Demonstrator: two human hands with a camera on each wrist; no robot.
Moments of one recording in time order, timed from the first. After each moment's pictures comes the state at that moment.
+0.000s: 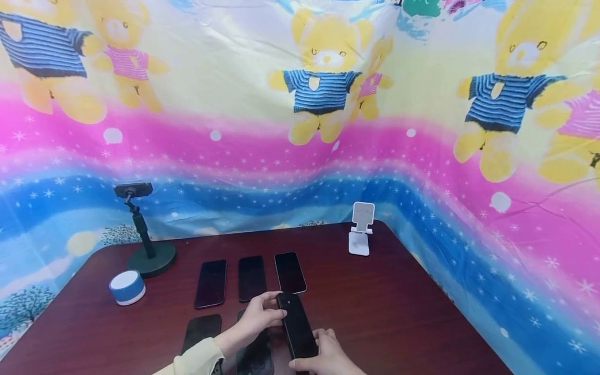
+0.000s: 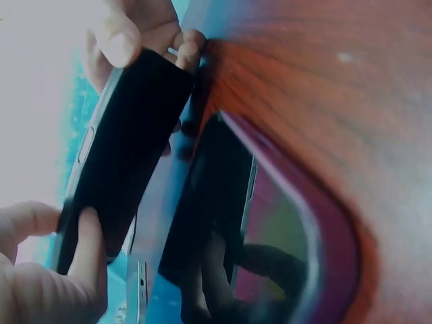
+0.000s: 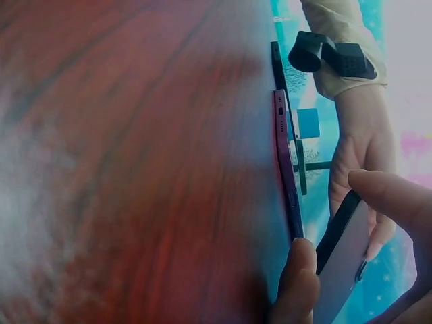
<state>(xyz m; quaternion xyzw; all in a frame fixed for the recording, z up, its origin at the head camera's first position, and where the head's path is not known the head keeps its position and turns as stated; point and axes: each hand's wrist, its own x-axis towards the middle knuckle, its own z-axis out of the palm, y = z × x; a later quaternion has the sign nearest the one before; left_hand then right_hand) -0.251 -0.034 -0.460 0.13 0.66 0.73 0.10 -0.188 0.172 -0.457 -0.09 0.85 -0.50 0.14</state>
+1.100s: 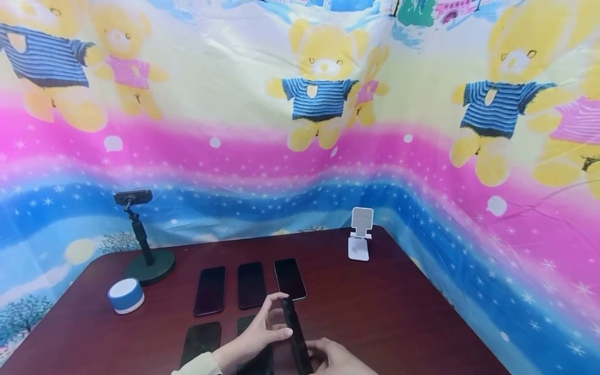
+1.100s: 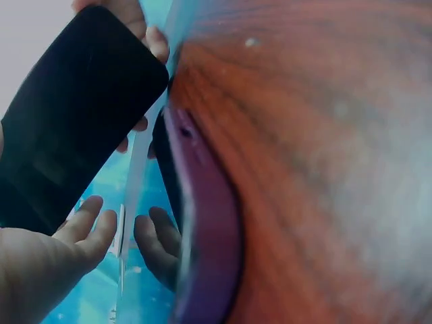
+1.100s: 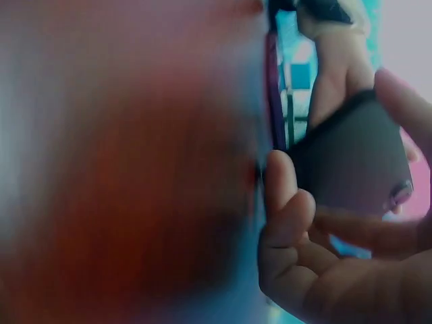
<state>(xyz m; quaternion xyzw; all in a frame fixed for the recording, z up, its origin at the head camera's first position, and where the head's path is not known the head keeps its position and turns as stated) -0.242 -0.038 -0.466 0.26 0.62 0.73 0.15 -0.199 0.196 -0.455 -0.23 0.78 -0.53 0.24</state>
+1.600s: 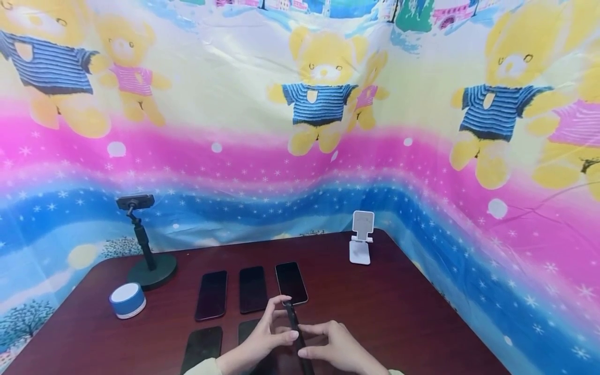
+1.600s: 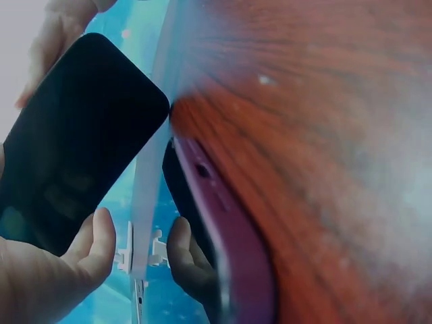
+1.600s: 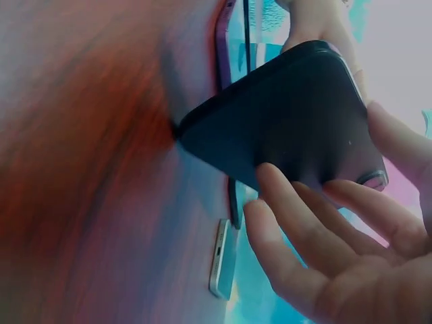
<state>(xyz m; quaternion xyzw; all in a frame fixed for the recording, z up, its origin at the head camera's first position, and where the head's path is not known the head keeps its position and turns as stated) -0.235 -0.029 -0.462 0.26 0.63 0.72 0.14 -0.213 0.190 -0.426 -0.30 0.82 -0.47 0.12</state>
